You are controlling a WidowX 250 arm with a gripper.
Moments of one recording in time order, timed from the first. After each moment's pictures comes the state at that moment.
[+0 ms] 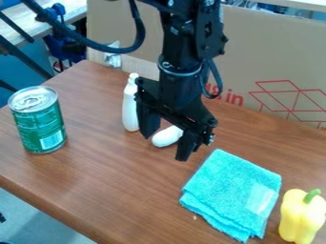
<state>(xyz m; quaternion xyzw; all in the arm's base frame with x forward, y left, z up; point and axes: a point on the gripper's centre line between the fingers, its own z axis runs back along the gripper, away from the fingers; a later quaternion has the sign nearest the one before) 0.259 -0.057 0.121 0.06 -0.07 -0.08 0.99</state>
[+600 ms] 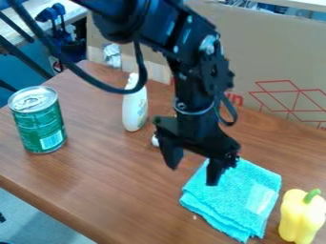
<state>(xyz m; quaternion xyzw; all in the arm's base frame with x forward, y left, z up) 0.270 -0.091 0.084 -0.03 -0.11 -0.01 0.99</state>
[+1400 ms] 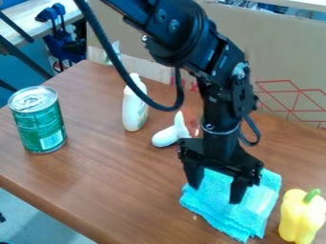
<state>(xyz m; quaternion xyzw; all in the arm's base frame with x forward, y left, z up) 0.281 -0.118 0.052 -0.04 -0.06 -0.02 1.00</state>
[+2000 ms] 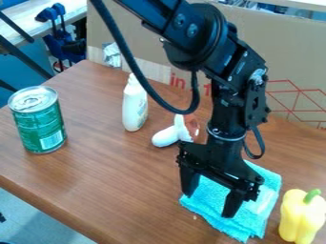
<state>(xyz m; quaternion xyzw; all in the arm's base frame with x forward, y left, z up) 0.269 -0.113 0.050 0.01 0.00 -0.04 1.00</state>
